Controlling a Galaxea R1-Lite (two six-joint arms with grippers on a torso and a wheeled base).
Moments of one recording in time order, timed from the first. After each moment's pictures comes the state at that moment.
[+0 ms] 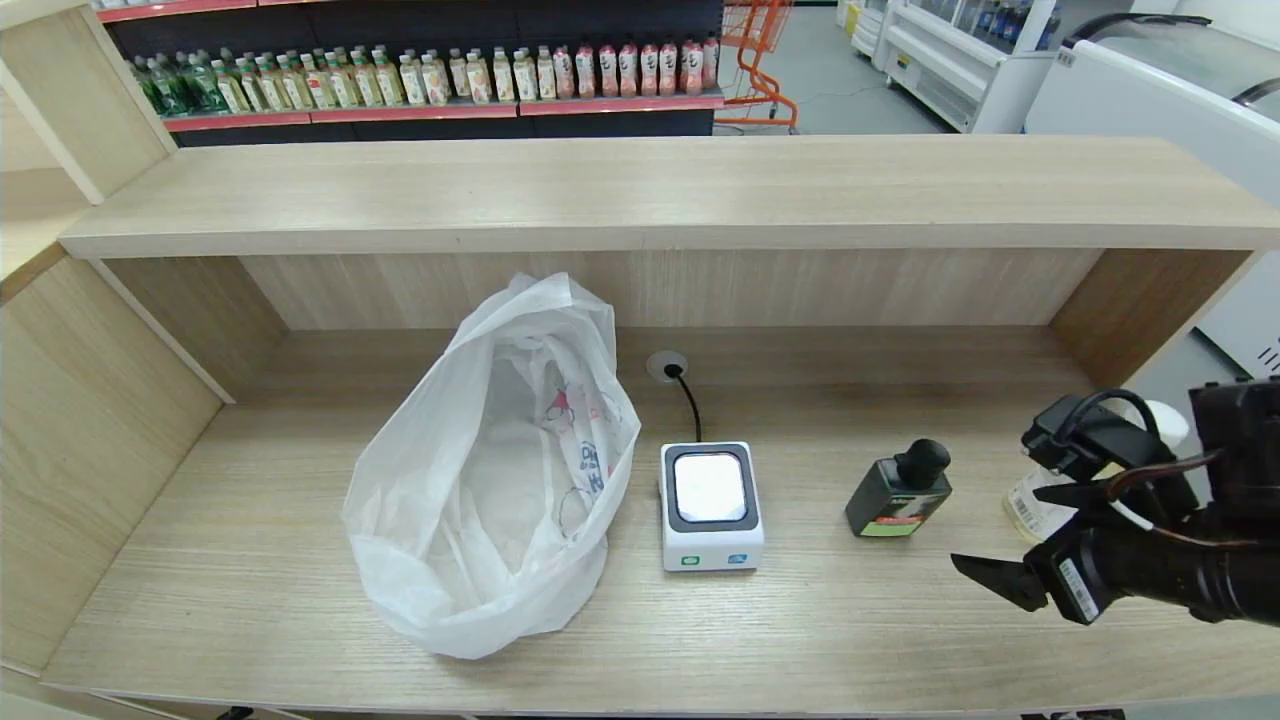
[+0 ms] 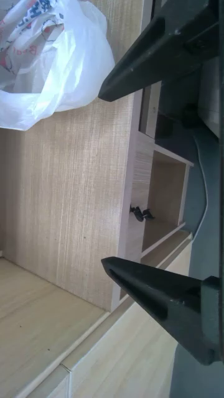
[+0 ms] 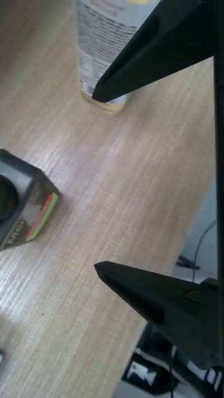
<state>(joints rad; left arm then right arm) 0.00 0.00 0.00 0.05 0.13 0.01 0.22 1.43 -0.57 -0.23 0.02 -0.42</state>
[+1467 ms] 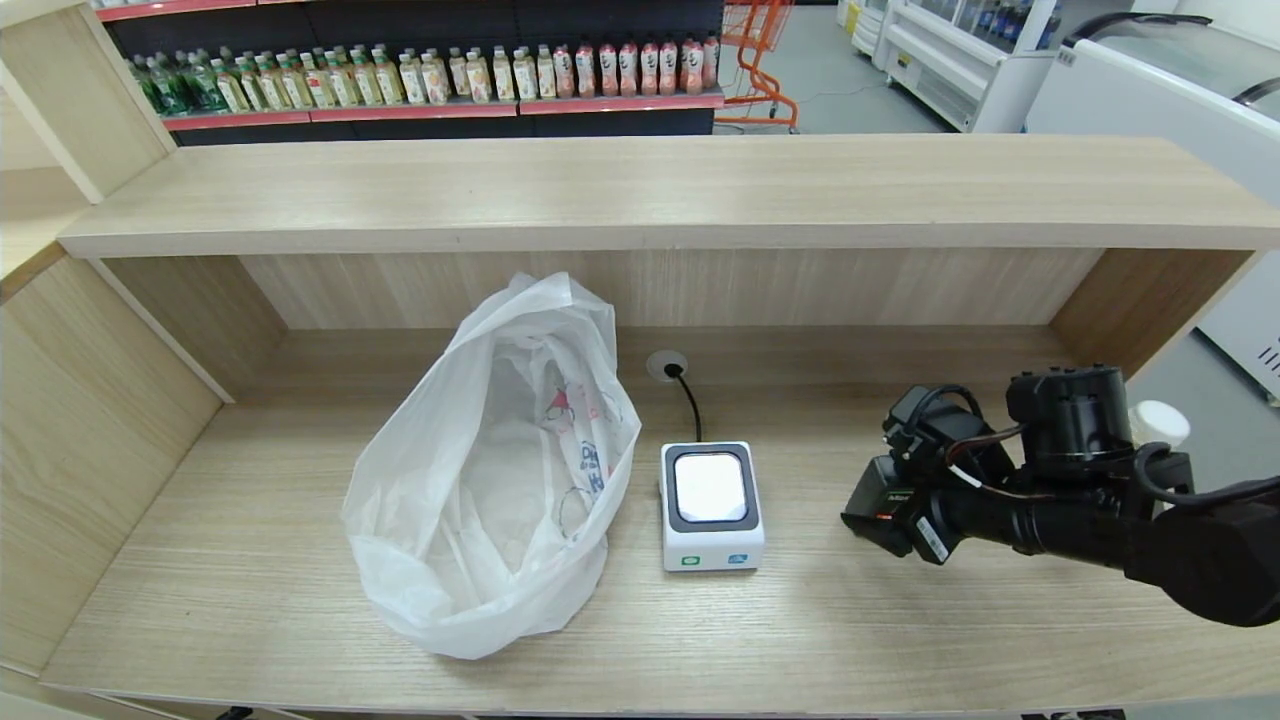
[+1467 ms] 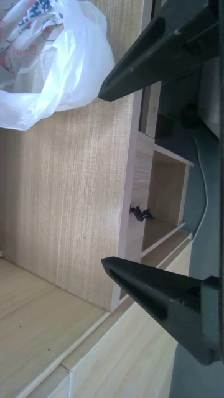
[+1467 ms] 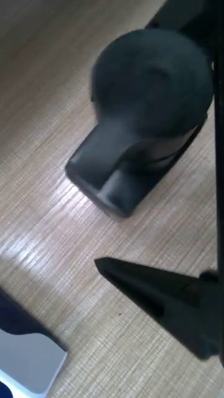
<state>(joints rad) 0.00 0.00 0.00 0.05 0.13 0.01 0.29 1.78 -0.67 -0.56 0.11 -0.53</state>
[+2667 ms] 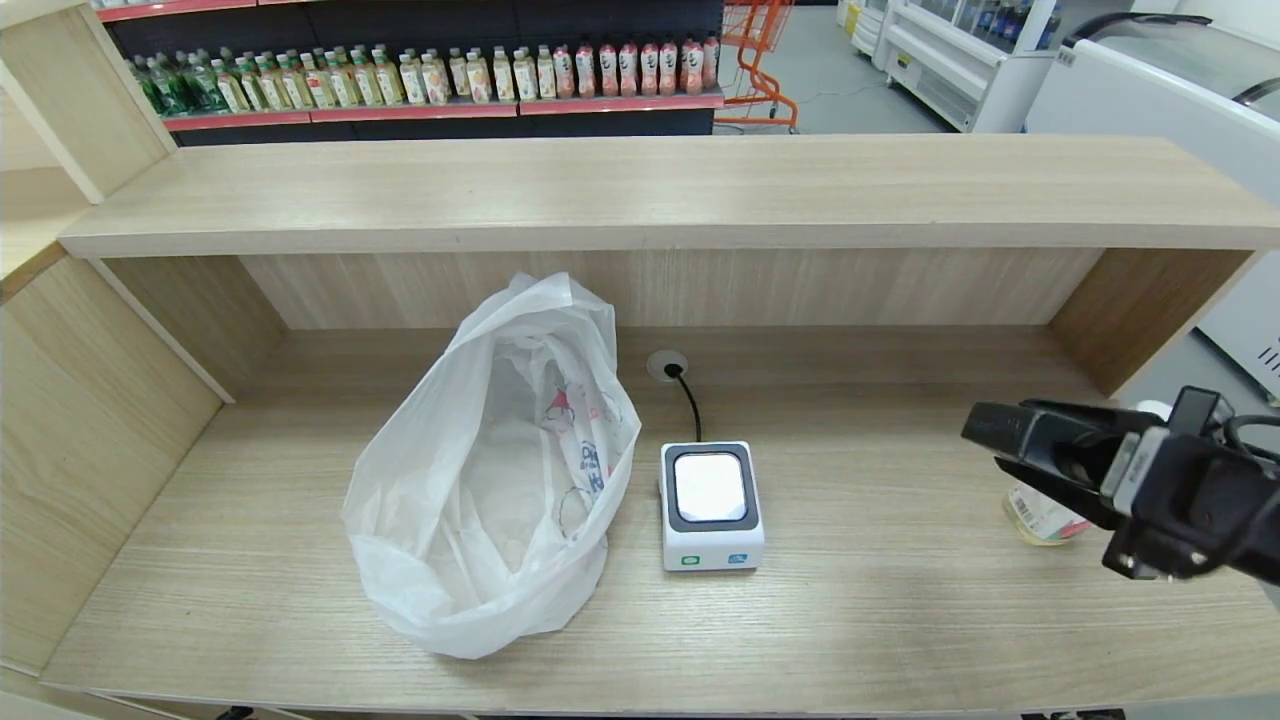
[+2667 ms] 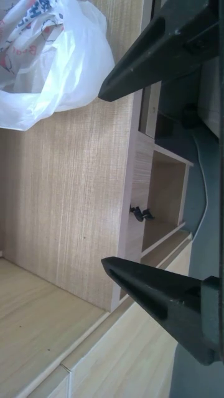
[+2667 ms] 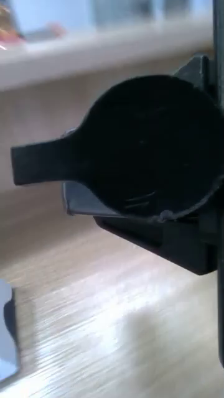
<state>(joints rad) 0.00 0.00 0.00 0.05 0.13 0.01 0.22 1.22 -0.46 -0.59 0.26 -1.24</state>
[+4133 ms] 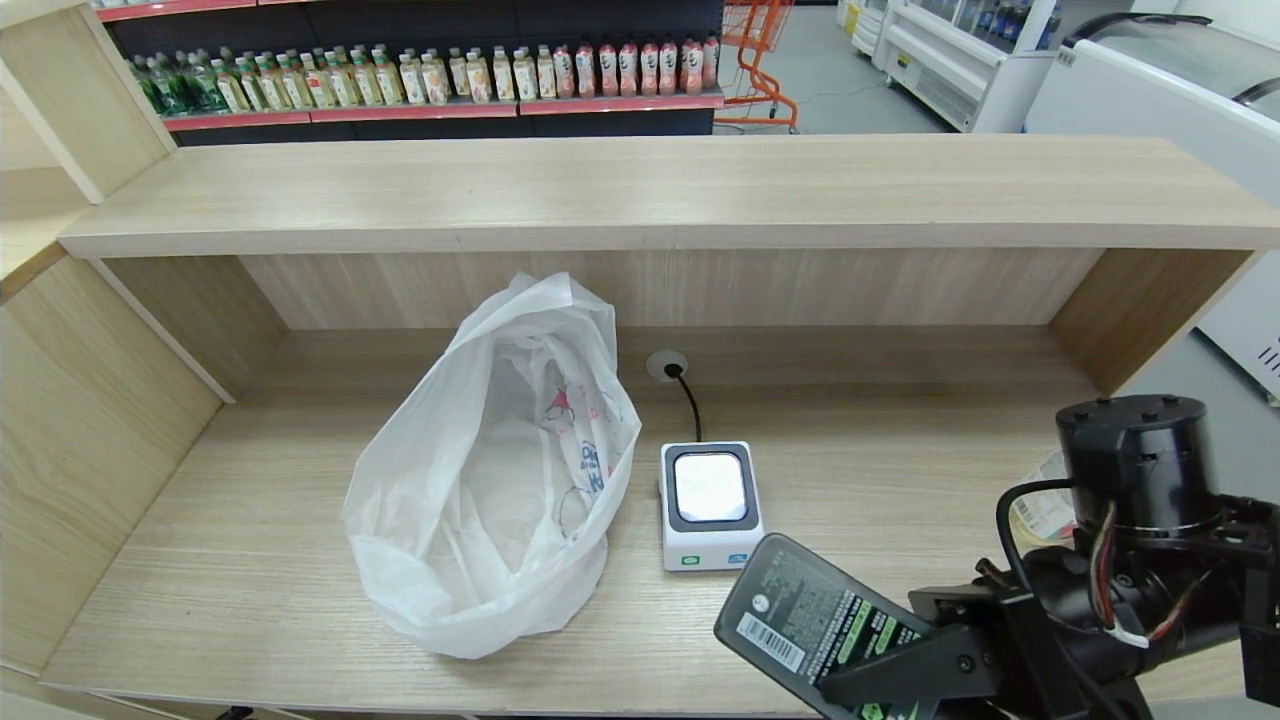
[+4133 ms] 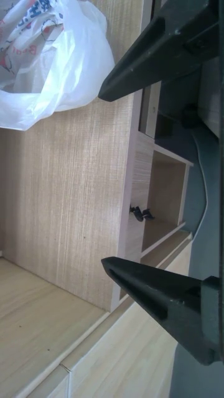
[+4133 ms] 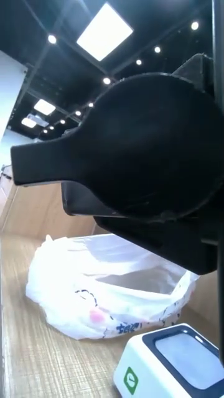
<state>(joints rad) 0.00 0.00 0.00 0.05 0.13 0.01 0.50 1.55 -0.53 -0.52 1.12 -2.70</state>
